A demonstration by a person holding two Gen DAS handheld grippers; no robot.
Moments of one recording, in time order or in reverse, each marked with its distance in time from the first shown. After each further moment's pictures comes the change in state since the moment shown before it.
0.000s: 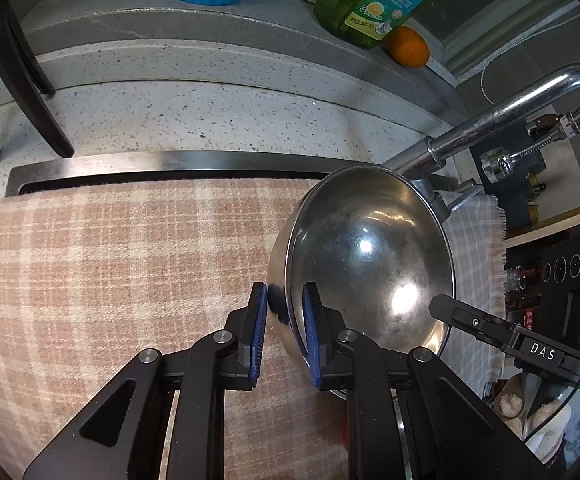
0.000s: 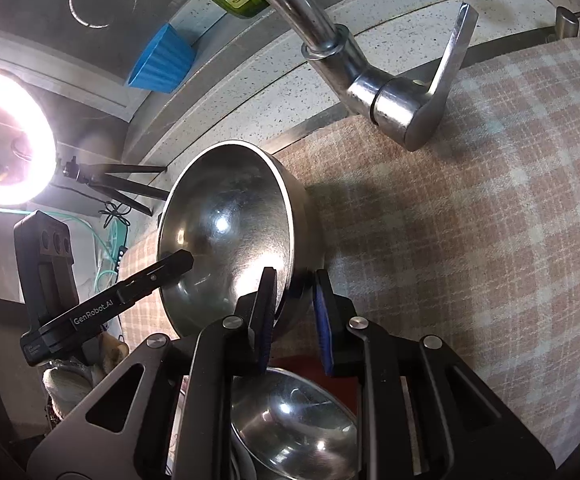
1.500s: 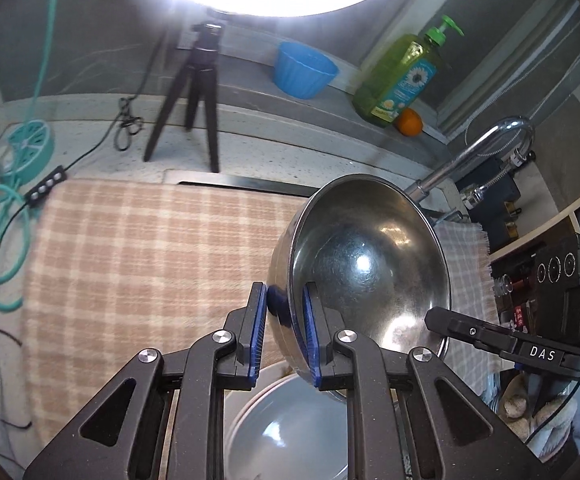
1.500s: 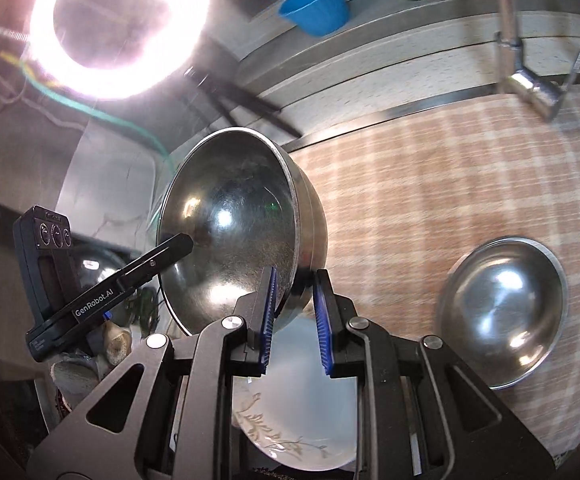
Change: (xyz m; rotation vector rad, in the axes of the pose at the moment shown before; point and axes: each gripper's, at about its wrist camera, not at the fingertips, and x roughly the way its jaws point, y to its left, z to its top) left arm -0.153 0.070 -0.088 -0.045 -0.243 0.052; right arm -0.003 0.152 -0.098 -0.207 0.025 0.099
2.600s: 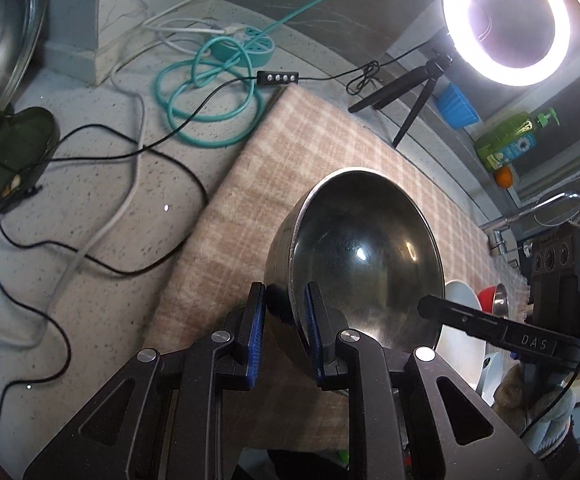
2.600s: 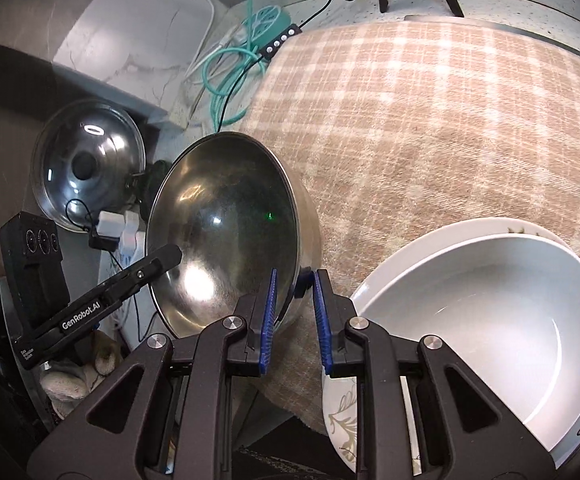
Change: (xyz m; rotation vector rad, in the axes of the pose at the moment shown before) left arm -0.076 0.149 -0.139 -0.380 -0.047 0.151; right arm 0.142 0.116 -0.089 -0.270 0.324 0.026
